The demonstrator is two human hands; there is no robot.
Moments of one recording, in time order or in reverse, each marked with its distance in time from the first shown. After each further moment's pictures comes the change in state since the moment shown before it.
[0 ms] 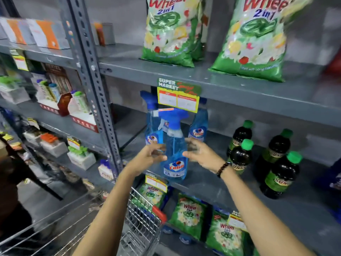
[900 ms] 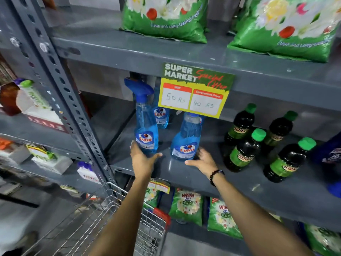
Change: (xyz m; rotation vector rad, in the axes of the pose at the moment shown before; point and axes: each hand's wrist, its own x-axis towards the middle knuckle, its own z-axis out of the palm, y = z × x) left_hand 0.094 -0.113 0.019 0.051 0.554 -0.151; right_hand 0.050 0.108 0.003 0.025 0.462 0.325
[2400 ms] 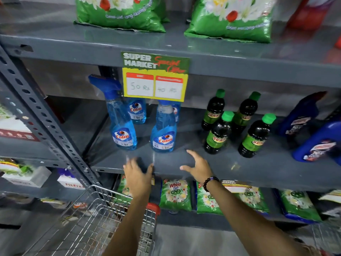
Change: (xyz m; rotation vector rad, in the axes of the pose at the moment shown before) left_hand -0.072 -0.020 0.013 0.303 -0.047 0.086; right_hand -0.058 0.041 -0.015 -0.408 0.169 0.003
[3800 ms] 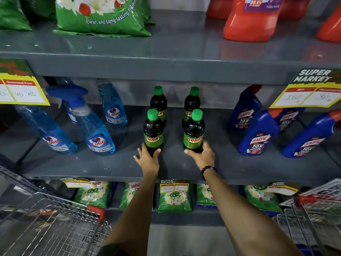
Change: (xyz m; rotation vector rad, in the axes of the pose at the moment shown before) left_hand -0.073 0.172 0.170 -0.276 -0.208 -0.136; right_hand 0.007 0.137 -0.174 0.385 0.377 0.170
